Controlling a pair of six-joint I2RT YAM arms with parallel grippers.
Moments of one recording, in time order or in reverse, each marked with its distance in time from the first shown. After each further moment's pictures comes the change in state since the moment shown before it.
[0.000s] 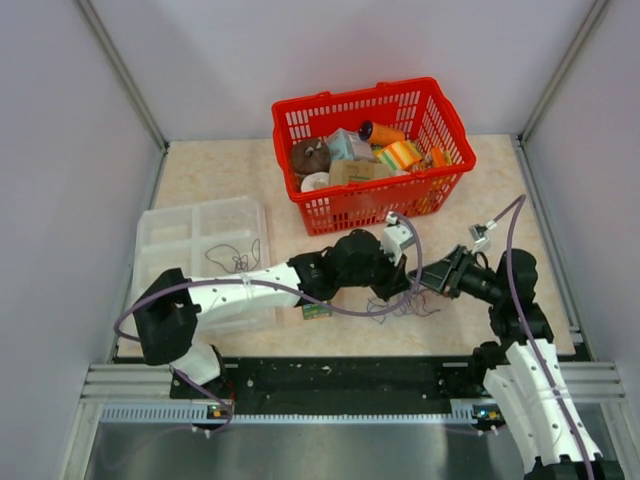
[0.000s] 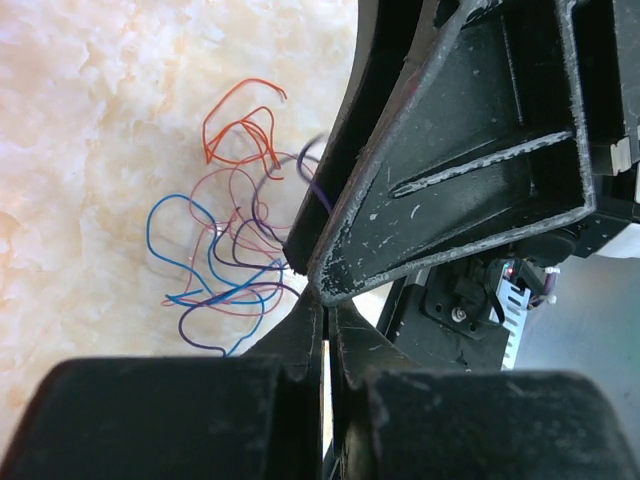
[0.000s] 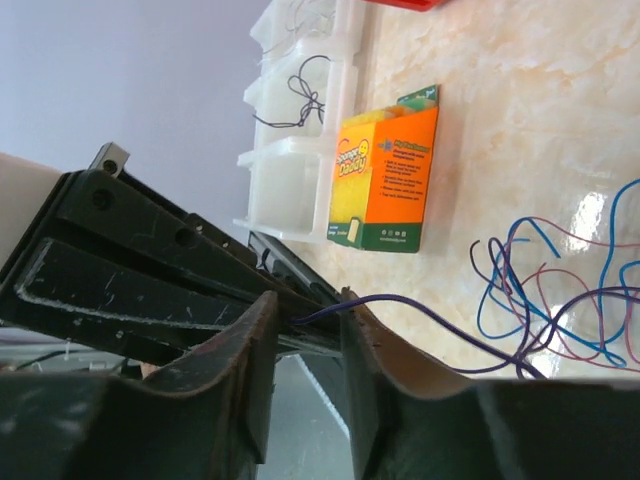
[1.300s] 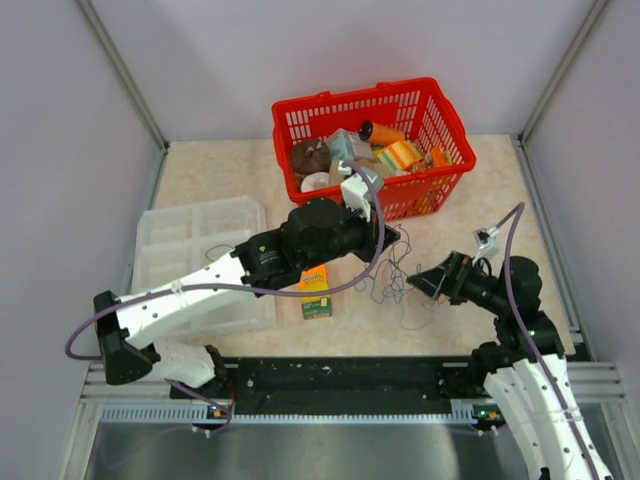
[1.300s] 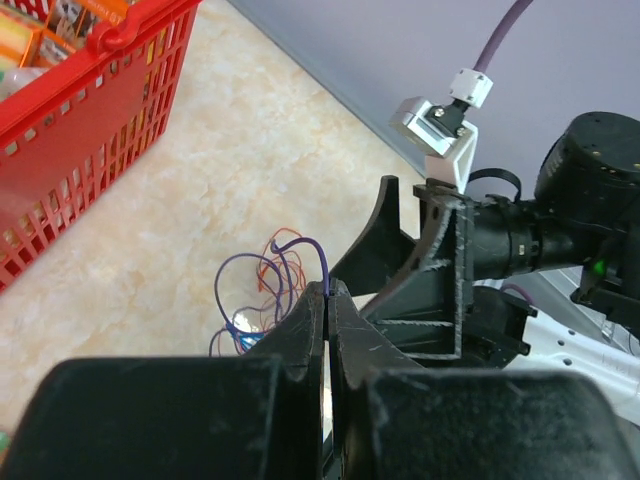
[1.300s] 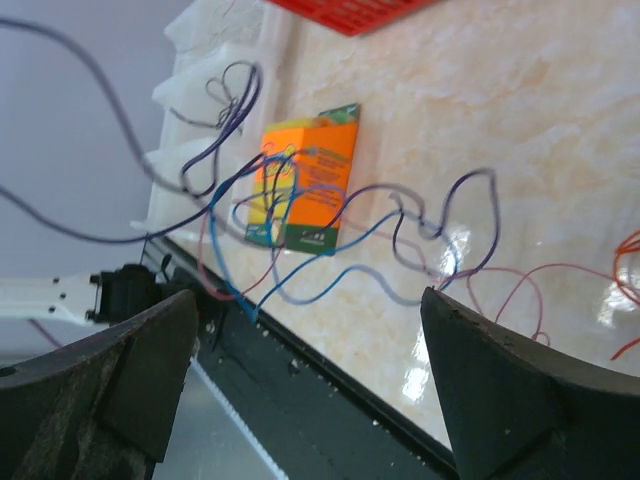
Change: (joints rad) left arm 0.013 -0.235 0.221 -0.222 -0.254 -0.080; right arm 0.061 -0.097 0.091 -0.291 0.254 -0.298
